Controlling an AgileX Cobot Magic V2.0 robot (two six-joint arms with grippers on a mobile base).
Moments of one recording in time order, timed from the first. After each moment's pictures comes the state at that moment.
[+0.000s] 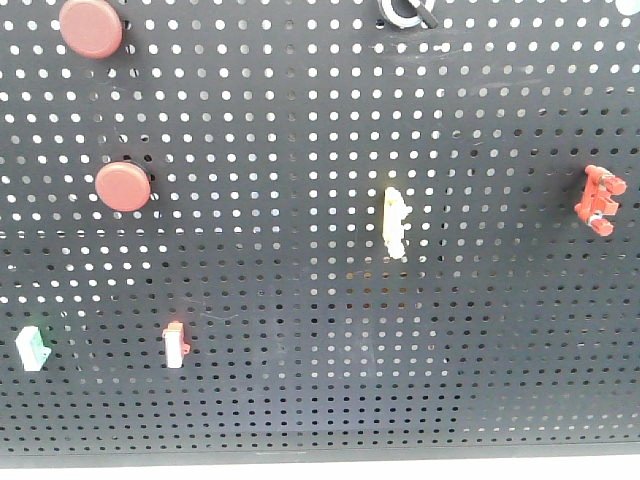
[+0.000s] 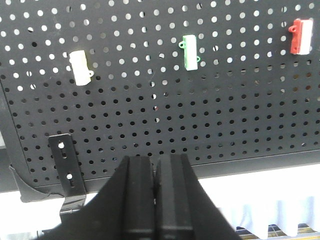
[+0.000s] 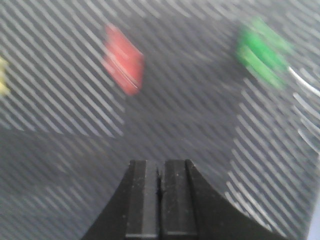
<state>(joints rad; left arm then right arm) -0.03 -0.01 0.03 0.00 0.01 0.10 0.03 0.27 -0.34 -0.23 0.05 0.16</state>
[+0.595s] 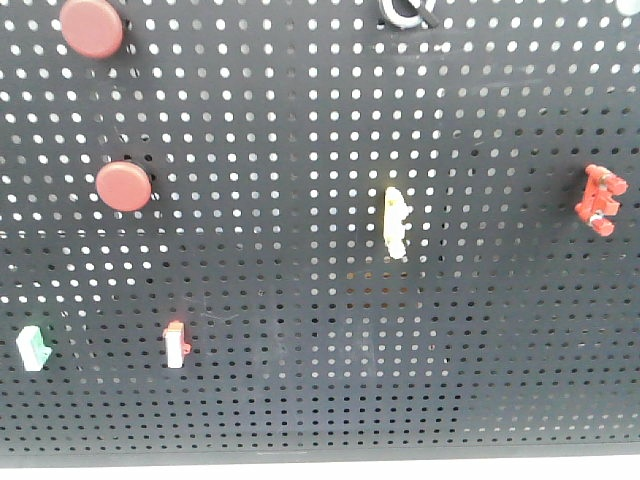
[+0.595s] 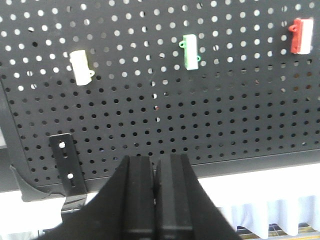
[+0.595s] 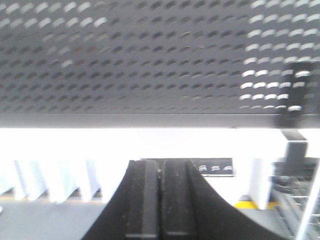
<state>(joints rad) -0.03 -0.01 0.03 0.00 0.01 0.10 0.06 -0.01 0.03 -0.05 0.18 0.04</state>
